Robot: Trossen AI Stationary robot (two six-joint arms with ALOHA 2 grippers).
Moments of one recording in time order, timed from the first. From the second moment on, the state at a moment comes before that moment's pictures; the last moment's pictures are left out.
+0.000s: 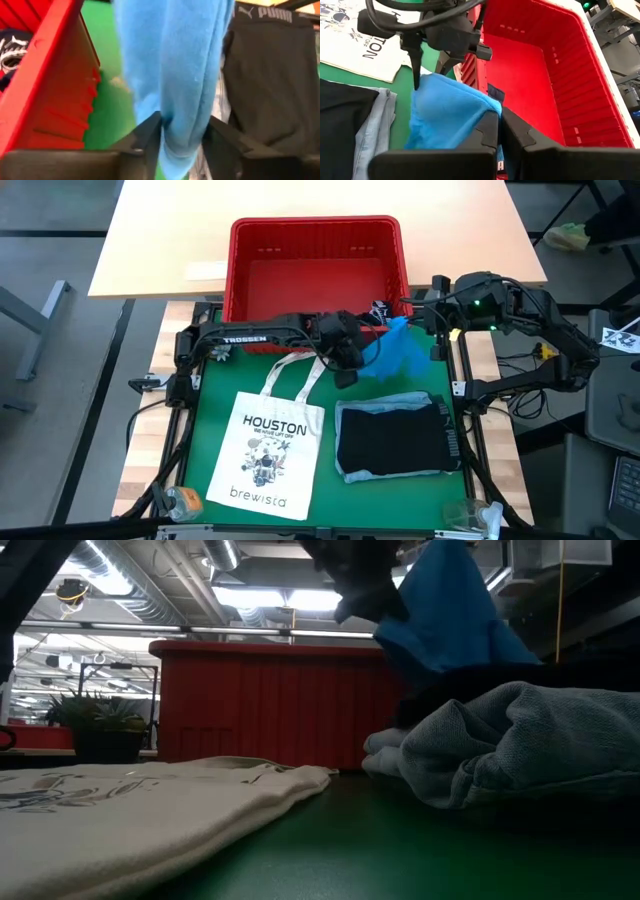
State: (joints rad) left arm 0.16 1.99 1.91 -0.71 0.07 -0.07; right arm -0.24 1.17 1.70 -1.17 0.09 -0.50
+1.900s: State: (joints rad) left arm -0.08 1.68 1.91 -0.66 0.54 -0.56; right arm -0.24 1.02 1.70 -1.26 -0.83 -0.21
